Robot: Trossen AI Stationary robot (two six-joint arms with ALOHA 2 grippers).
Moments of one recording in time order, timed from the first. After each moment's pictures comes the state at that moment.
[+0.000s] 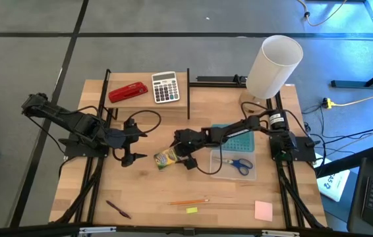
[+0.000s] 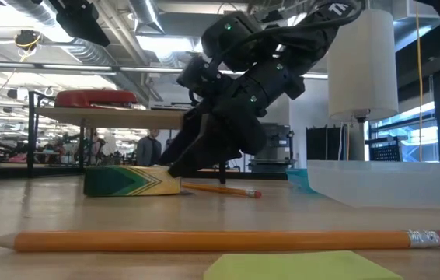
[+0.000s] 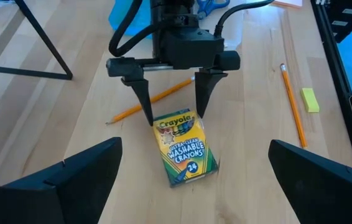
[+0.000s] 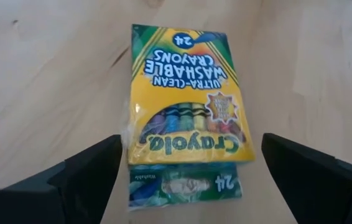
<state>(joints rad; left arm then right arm) -0.38 0.90 0.87 -0.72 -0.33 -0.41 0.04 2.09 1.24 0.15 -0.15 -0.35</state>
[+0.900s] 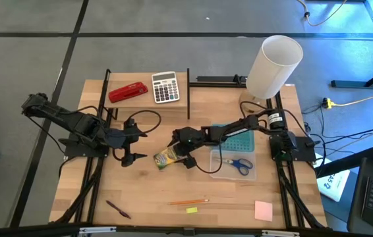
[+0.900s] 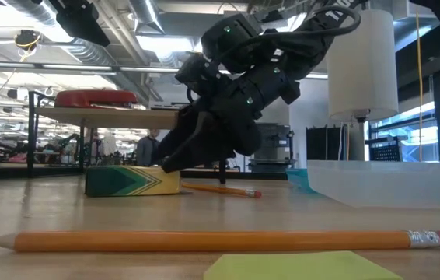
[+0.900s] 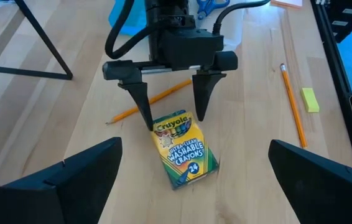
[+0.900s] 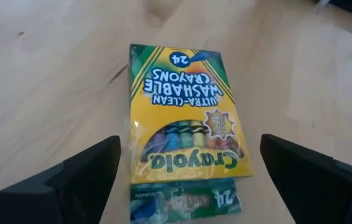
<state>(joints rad) -0.38 0.90 0.87 -0.72 -0.33 -0.41 0.02 2.11 1.24 0.22 -0.21 -0.40</state>
